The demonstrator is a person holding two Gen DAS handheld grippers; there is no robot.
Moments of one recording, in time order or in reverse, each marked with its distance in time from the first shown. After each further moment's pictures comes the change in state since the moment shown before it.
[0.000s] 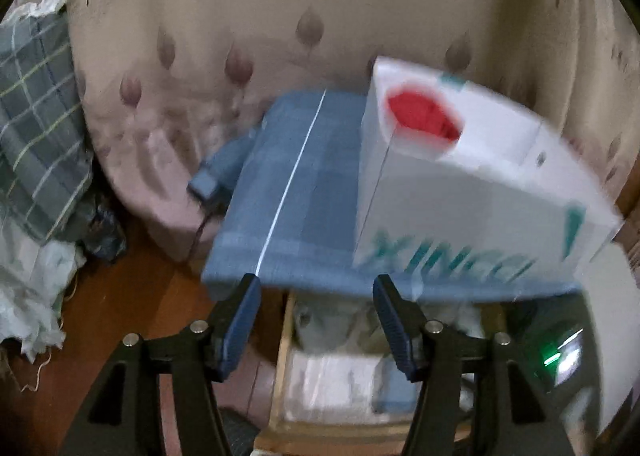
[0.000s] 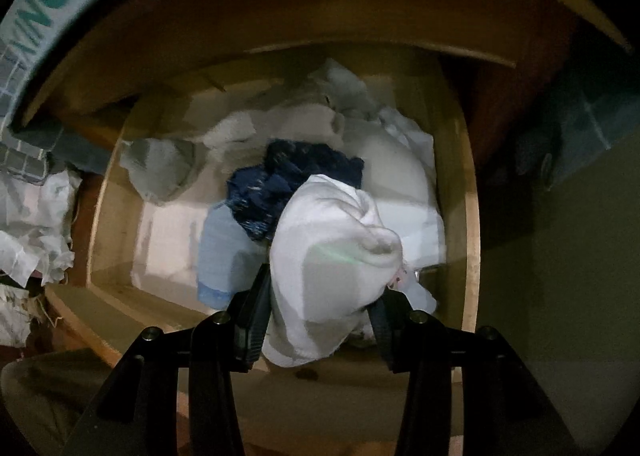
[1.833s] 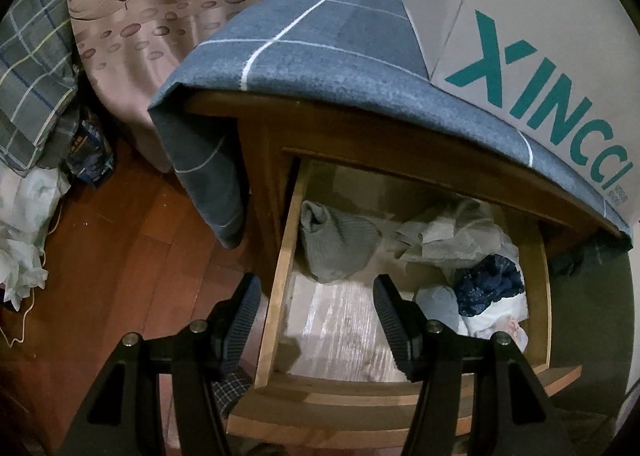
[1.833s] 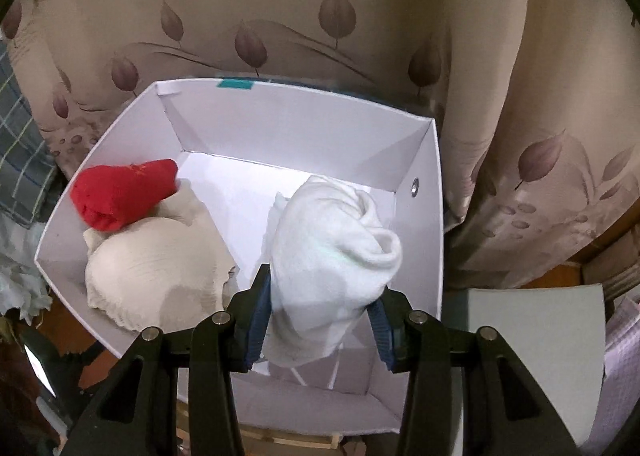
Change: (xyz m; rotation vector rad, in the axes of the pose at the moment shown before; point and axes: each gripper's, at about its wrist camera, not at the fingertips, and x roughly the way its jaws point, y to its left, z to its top) left arm 0.090 0.014 -0.064 -0.064 0.247 -0.015; right arm -0.174 0.019 0.182 -0.102 -0.218 -0.208
